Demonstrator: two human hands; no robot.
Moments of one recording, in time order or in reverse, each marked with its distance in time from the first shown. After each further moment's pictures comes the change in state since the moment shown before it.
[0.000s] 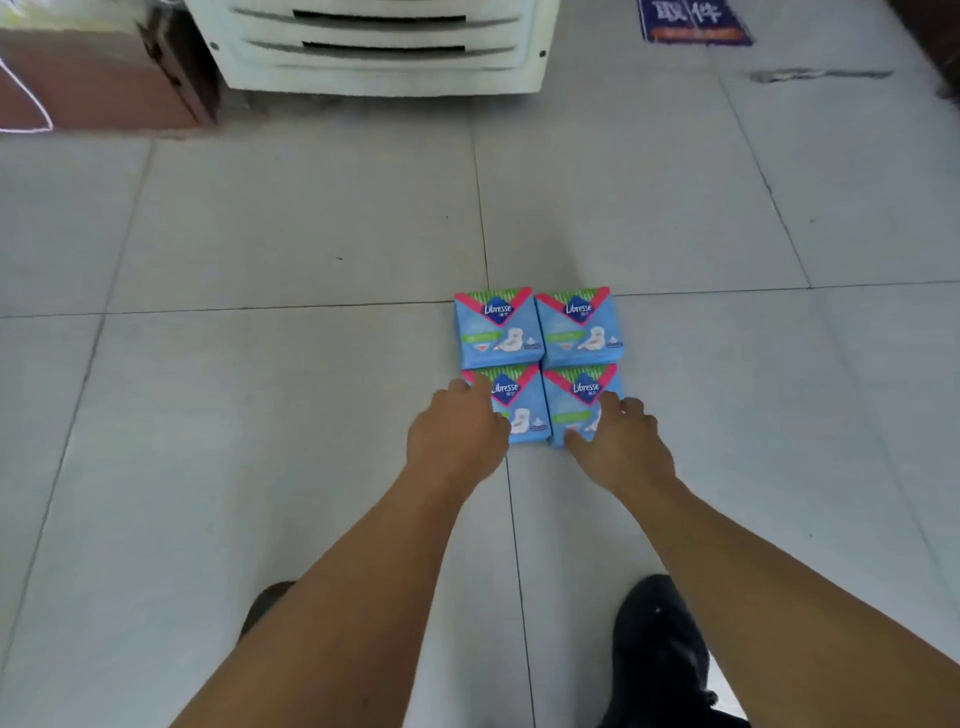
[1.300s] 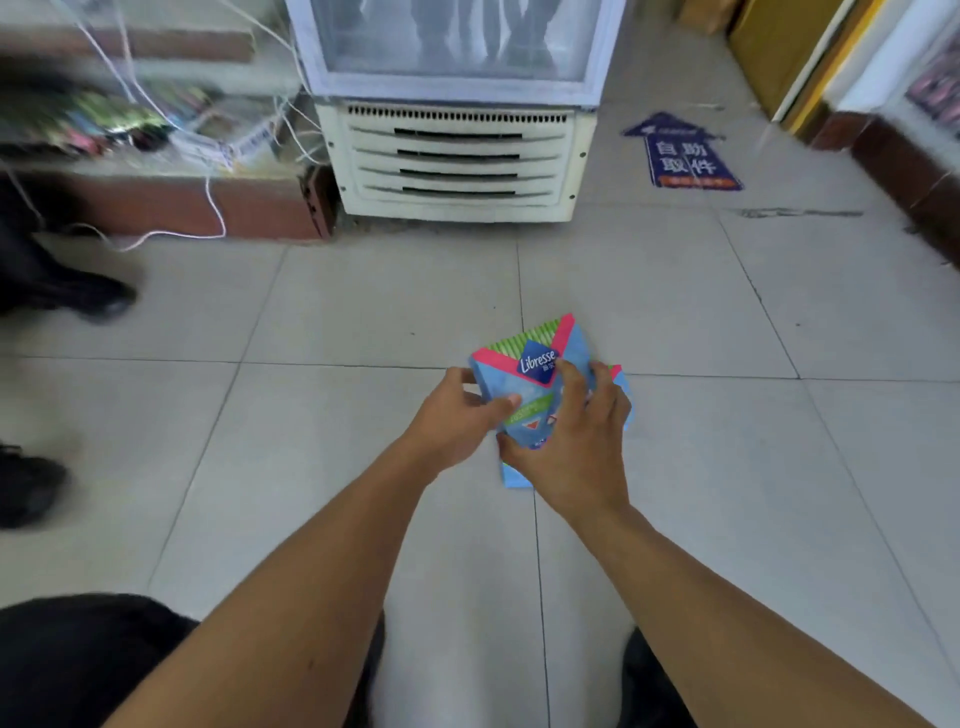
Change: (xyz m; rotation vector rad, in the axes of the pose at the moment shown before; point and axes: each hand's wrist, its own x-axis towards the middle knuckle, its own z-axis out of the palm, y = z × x) left_hand -0.096 -0.008 -0.110 -0.821 0.044 -0.020; right_hand -0.131 -0.098 -0.067 0.323 0.538 -0.501
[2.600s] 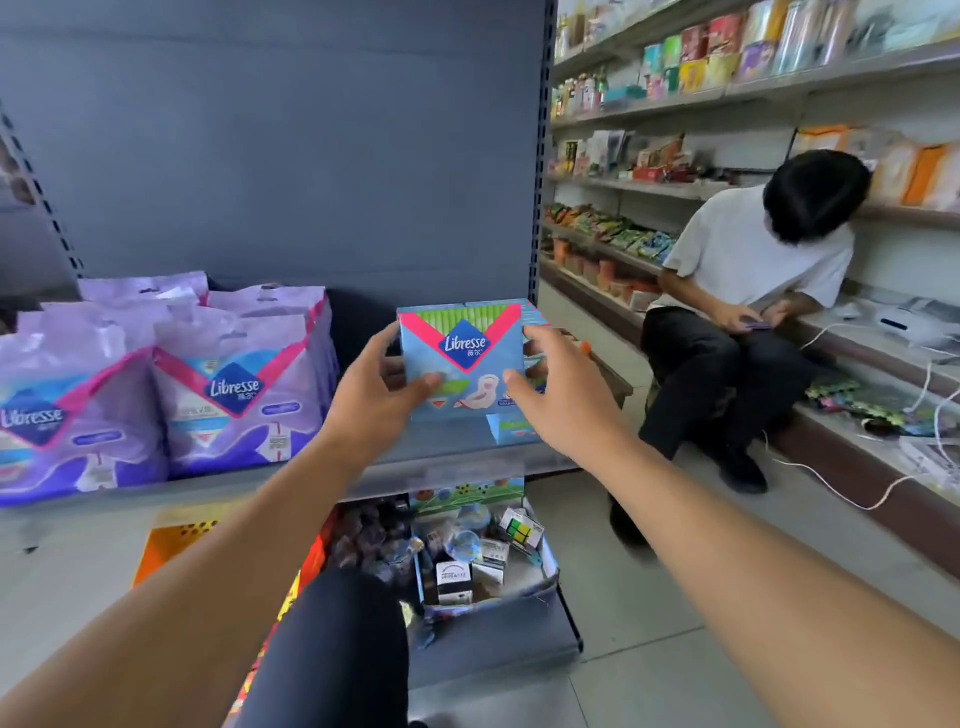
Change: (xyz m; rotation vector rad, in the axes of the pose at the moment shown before) left_hand -0.658 -0.081 -0.310 -0.089 1.630 0.177; right_hand -0.295 -0.580 -0.094 0.688 -0.718 -1.308
